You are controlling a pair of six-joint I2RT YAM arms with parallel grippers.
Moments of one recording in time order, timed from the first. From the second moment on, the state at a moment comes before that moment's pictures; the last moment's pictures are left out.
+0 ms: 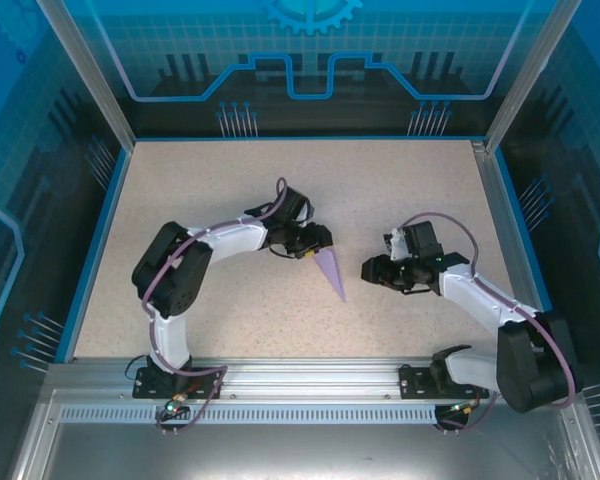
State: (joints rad) left arm -0.58 1.89 1.25 -0.30 0.39 -0.88; right arm 0.26 1.24 0.62 -0.43 -0.48 0.49
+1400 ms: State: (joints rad) left arm -0.67 1.87 1.22 -0.60 0.15 -0.98; right arm 0.38 1.76 0.91 -0.32 -0.66 0.39
